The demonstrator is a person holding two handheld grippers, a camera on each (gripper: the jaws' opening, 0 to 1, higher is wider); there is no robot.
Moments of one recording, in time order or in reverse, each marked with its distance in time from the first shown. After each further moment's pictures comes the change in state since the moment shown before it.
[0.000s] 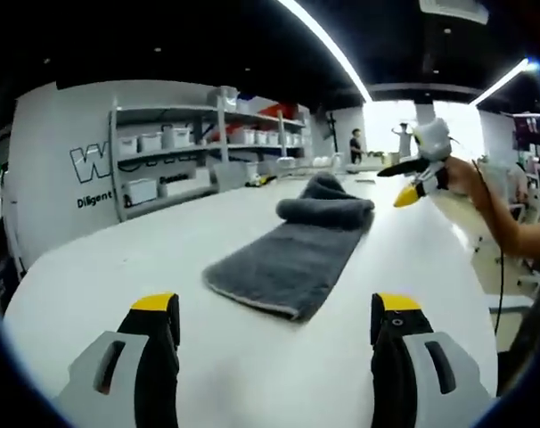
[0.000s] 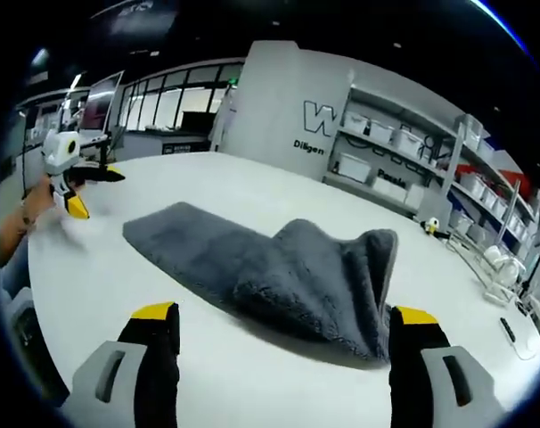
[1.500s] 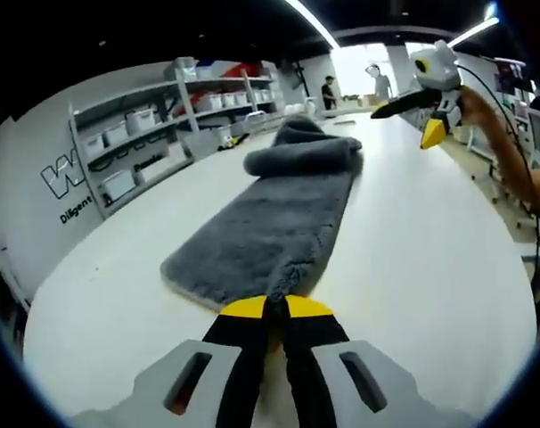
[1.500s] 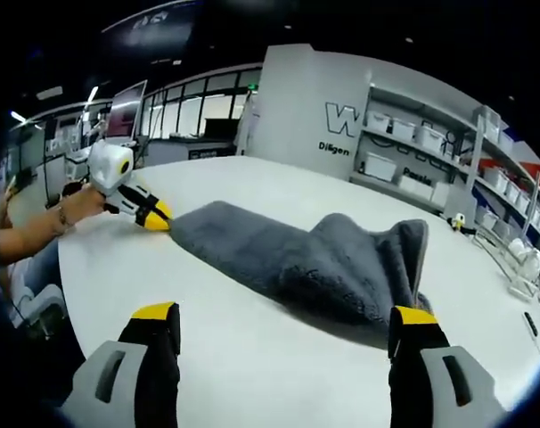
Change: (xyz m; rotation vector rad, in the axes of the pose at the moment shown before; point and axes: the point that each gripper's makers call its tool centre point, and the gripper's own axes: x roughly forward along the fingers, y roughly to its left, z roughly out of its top) left arm 0.052 -0.018 -0.031 0.177 0.205 -0.044; right arm -0.016 0.035 -0.010 0.017 -0.015 0.150
